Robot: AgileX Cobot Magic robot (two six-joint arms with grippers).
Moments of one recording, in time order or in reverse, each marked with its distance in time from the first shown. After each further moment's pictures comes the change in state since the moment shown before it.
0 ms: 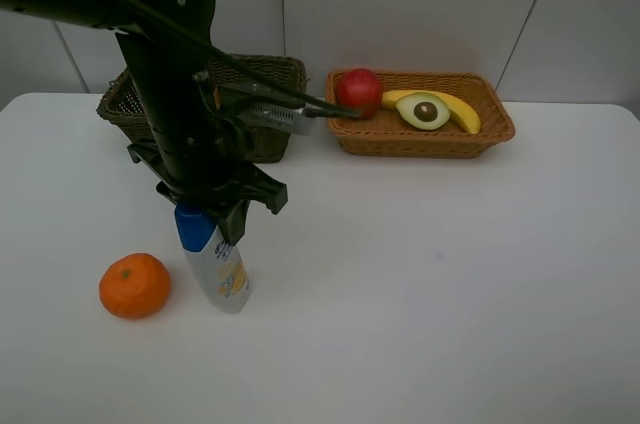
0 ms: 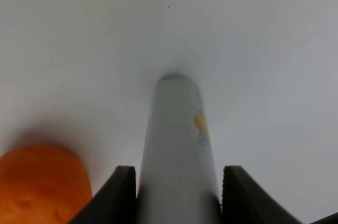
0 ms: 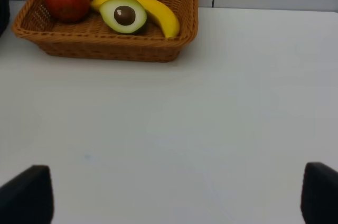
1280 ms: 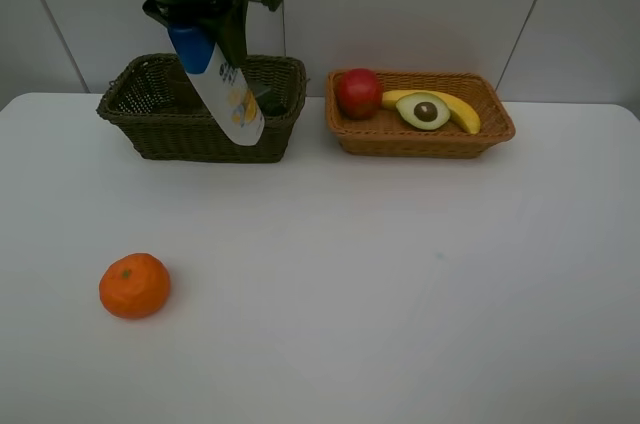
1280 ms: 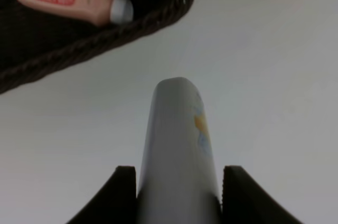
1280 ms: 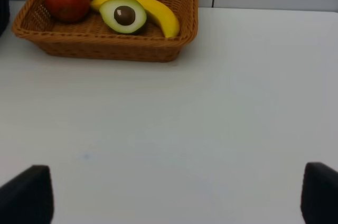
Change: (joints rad) left arm 0.133 -0.006 -0.530 0.096 0.192 0.022; right arm 0.000 0.000 0.000 0.000 0.000 0.000
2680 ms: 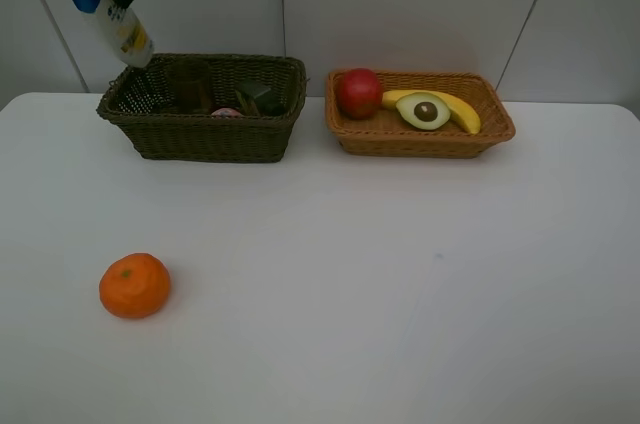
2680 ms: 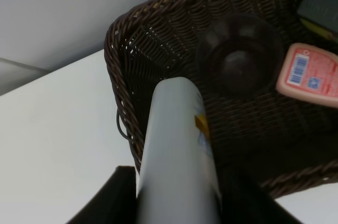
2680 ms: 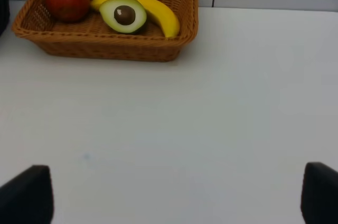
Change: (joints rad) left arm 0.317 0.127 -0.117 0.197 -0.164 0.298; right arm 0.000 0.000 0.000 0.000 0.000 0.000
